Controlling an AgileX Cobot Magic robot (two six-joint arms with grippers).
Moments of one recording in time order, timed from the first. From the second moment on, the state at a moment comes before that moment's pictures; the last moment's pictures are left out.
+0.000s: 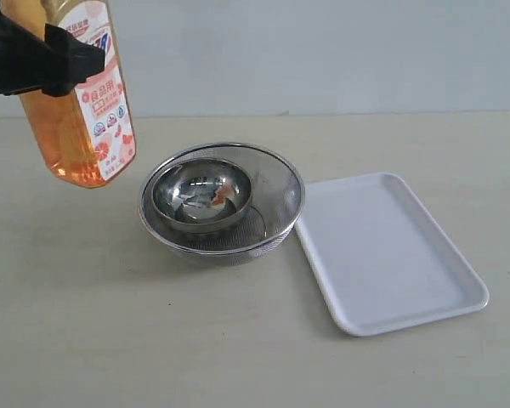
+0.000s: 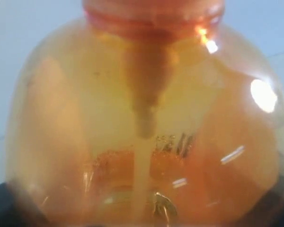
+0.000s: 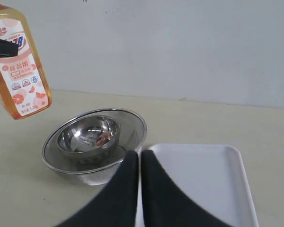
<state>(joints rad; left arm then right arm) -0.21 1.34 -0.89 1.71 -0.14 -1.64 0.51 0.23 -0.26 -0.13 0.22 0.26</state>
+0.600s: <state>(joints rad) -0.34 1.34 -0.96 1.68 -0.20 -1.58 0.51 0.23 -0.26 -0.12 0.22 0.26</state>
